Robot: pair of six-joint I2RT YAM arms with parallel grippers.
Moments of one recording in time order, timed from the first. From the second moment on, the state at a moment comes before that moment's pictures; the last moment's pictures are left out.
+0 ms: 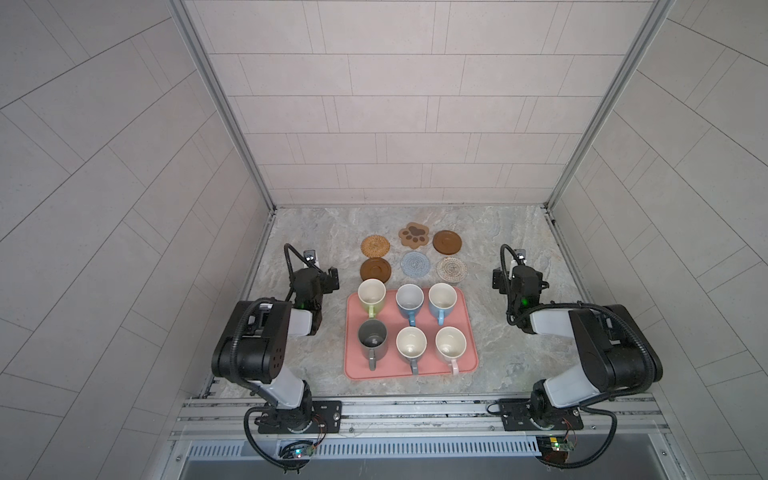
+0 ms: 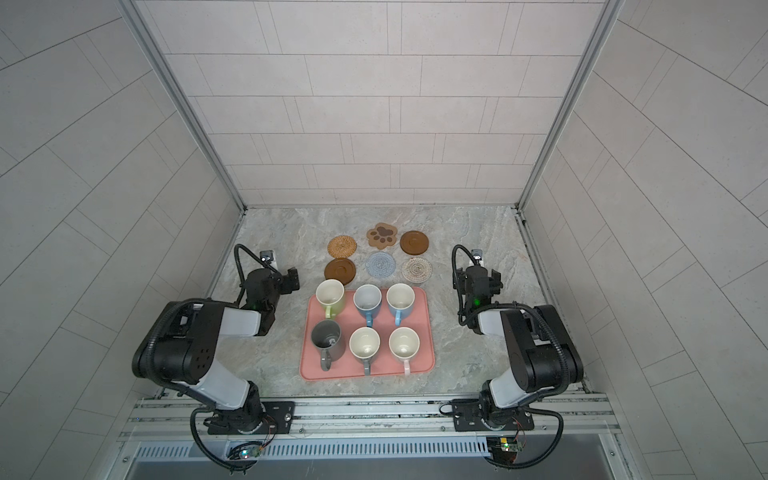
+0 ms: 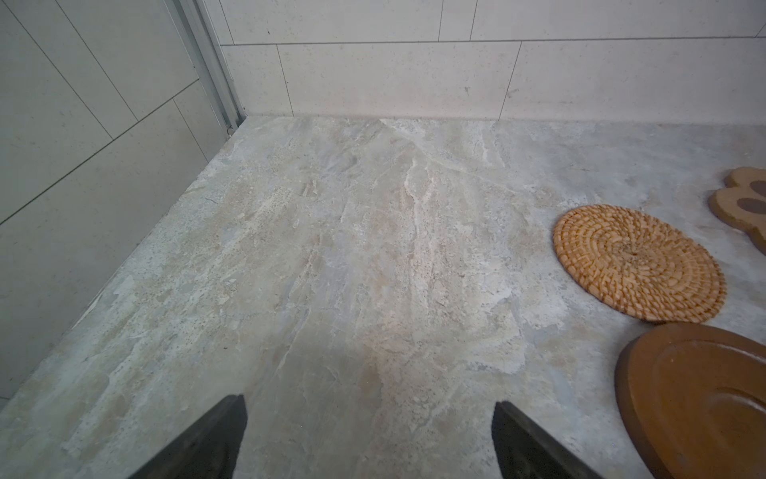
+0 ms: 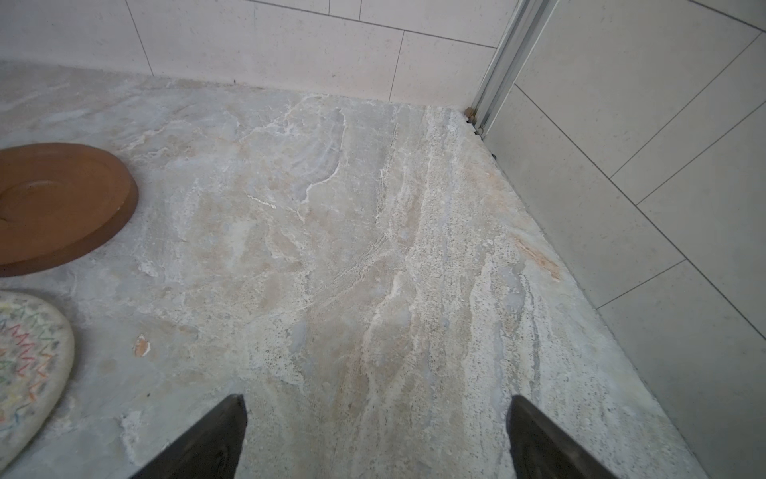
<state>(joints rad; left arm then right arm) -0.03 1.55 0.42 0.70 -0.19 -0.03 0.07 1.49 0.45 0.56 0.38 -0.02</state>
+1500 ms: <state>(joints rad) -0.23 1.87 1.49 -0.47 0.11 -0.43 0.16 1.35 1.03 -0.58 0.11 0.50</state>
